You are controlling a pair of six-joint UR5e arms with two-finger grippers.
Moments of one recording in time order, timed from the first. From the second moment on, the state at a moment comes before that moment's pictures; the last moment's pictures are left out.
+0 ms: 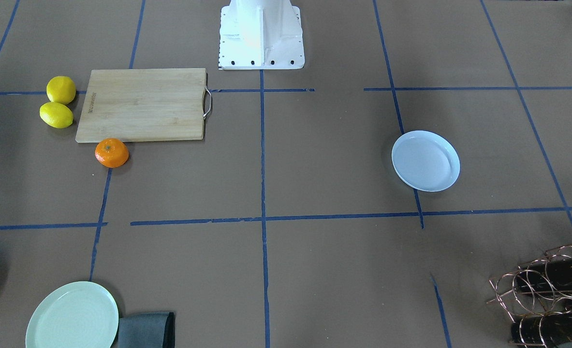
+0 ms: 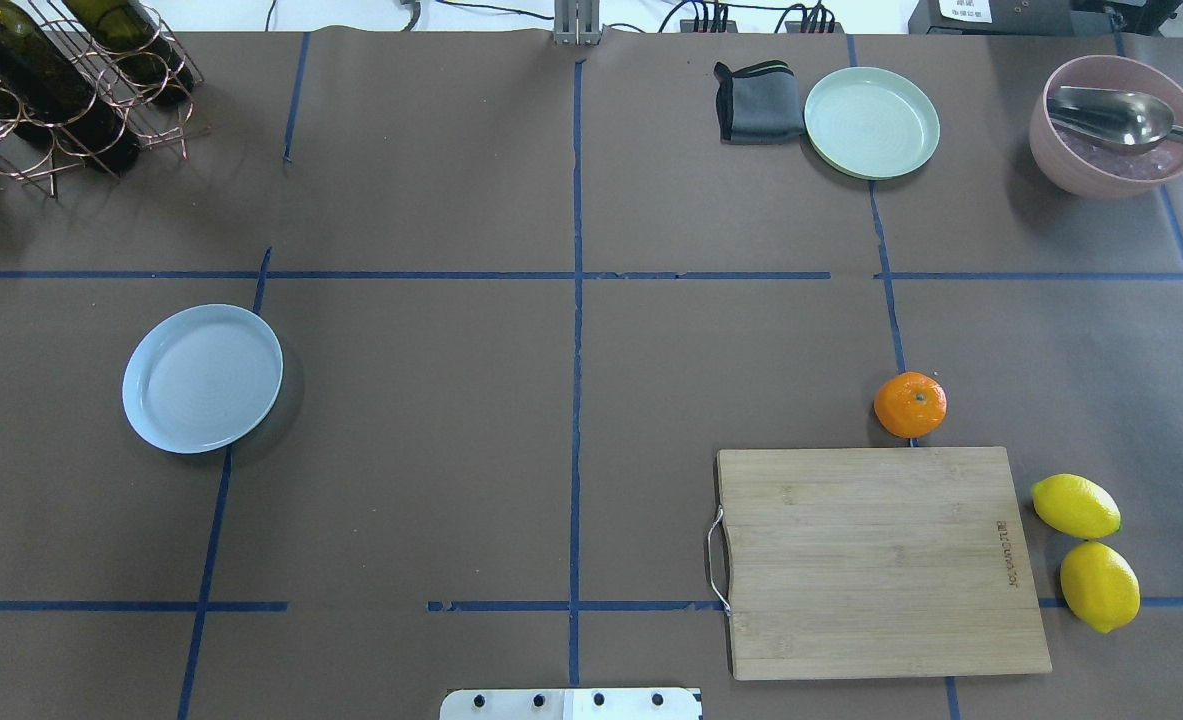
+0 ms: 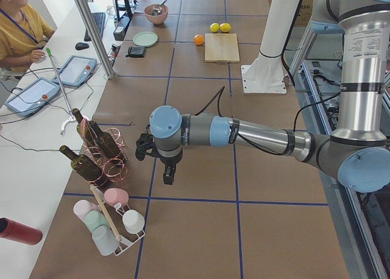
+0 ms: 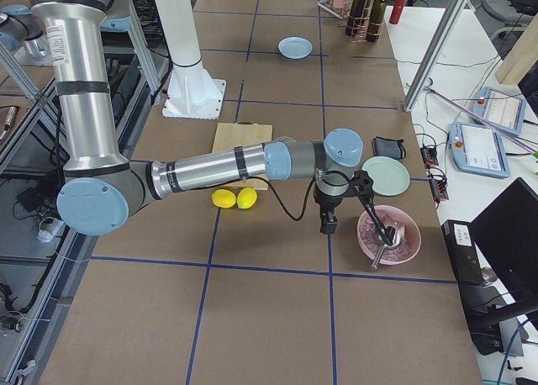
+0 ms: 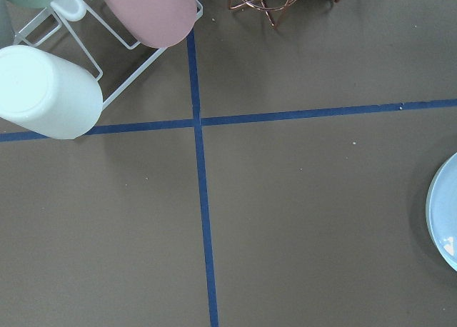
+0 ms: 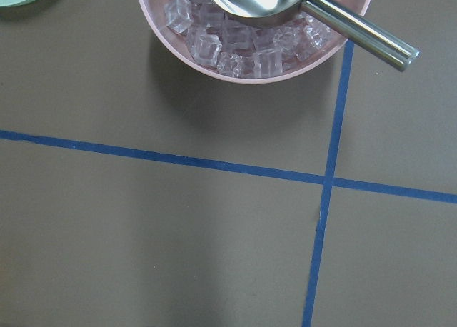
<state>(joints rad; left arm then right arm) -1.62 -1.53 -1.81 -1.40 -2.44 0.10 1.48 -1.47 1.72 -1.72 2.34 0.00</state>
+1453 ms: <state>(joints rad) -1.17 -1.51 -1.78 -2.08 -2.39 -0.61 1.47 -1.47 1.73 -1.72 2.36 0.01</state>
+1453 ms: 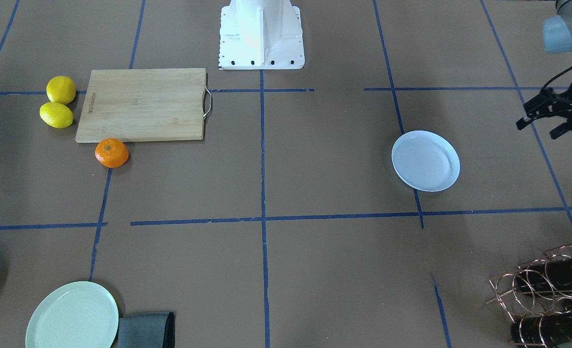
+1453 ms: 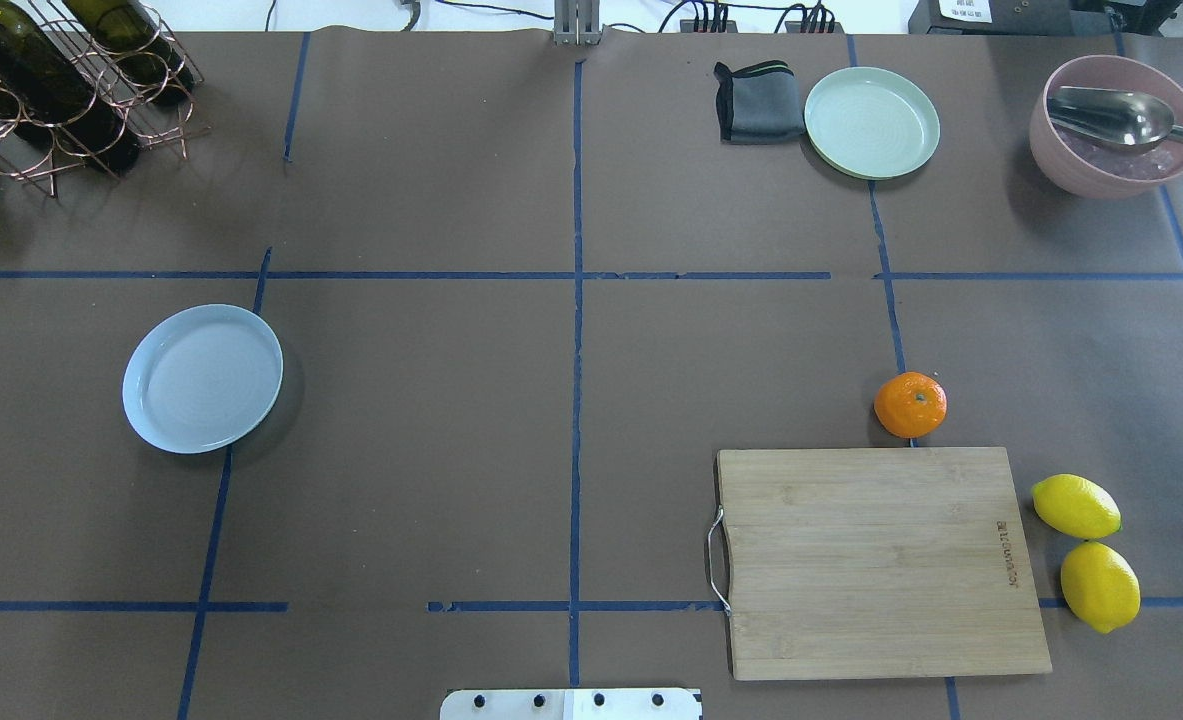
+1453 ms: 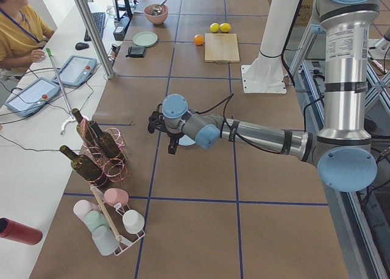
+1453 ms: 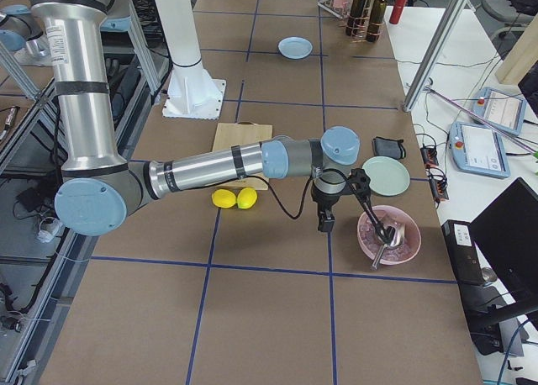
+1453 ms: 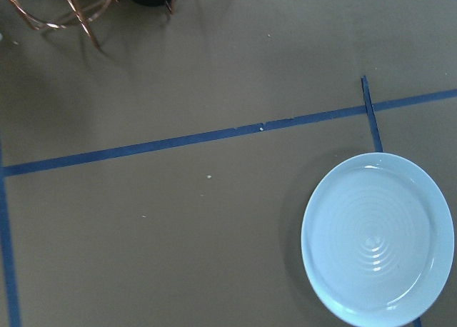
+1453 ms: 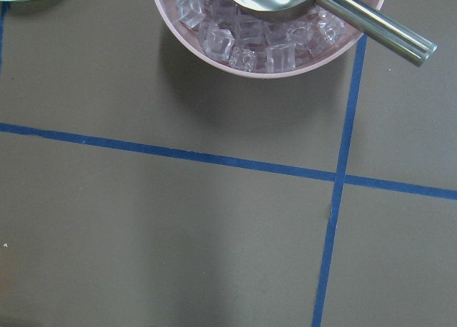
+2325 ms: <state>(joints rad) -0.92 -1.63 -1.59 -2.17 -2.16 -0.80 1.46 -1.47 1.73 -1.72 2.39 0.00</state>
